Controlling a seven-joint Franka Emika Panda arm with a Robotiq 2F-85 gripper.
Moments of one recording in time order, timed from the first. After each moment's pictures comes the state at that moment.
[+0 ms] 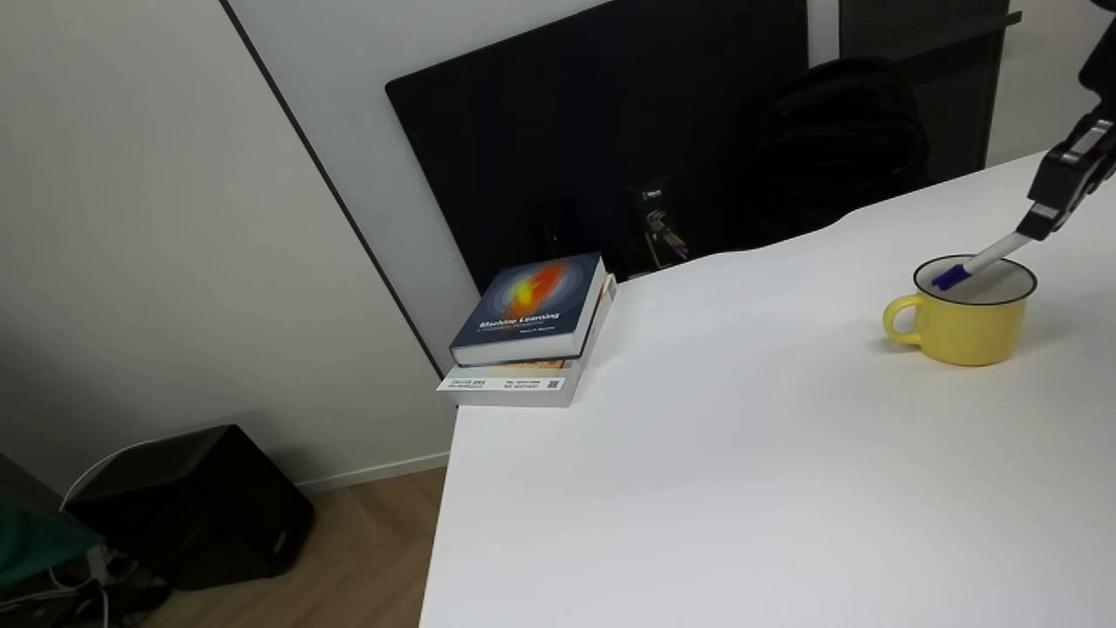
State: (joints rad) arm -0.27 0.46 0.29 -2.11 0.16 2.83 -0.62
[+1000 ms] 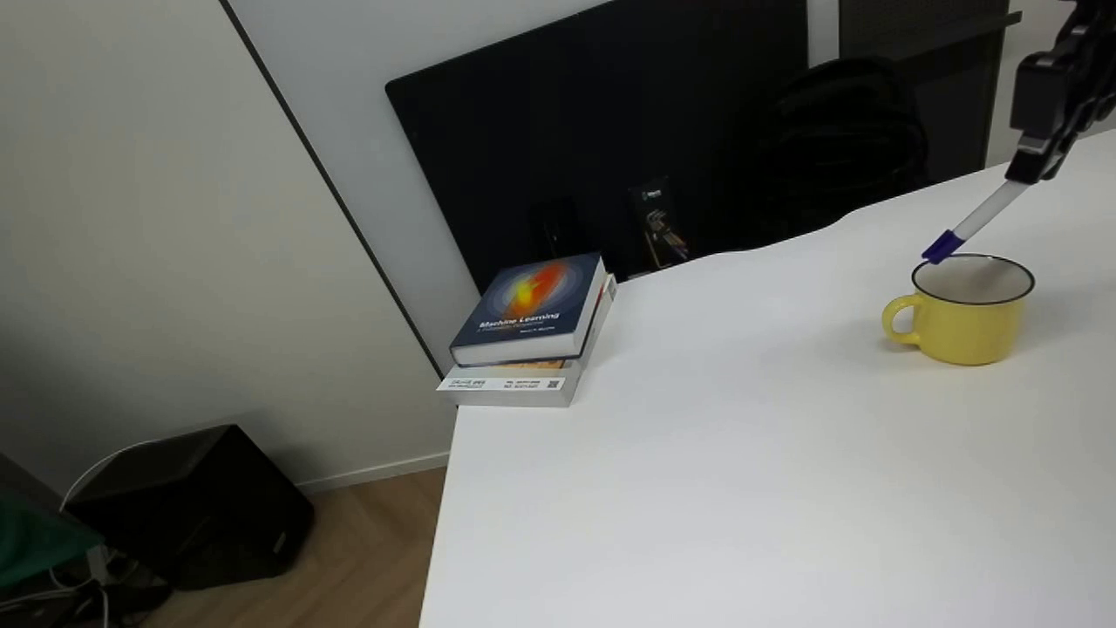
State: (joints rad) arm -0.18 0.39 0.20 -1.96 0.27 2.43 -0.55
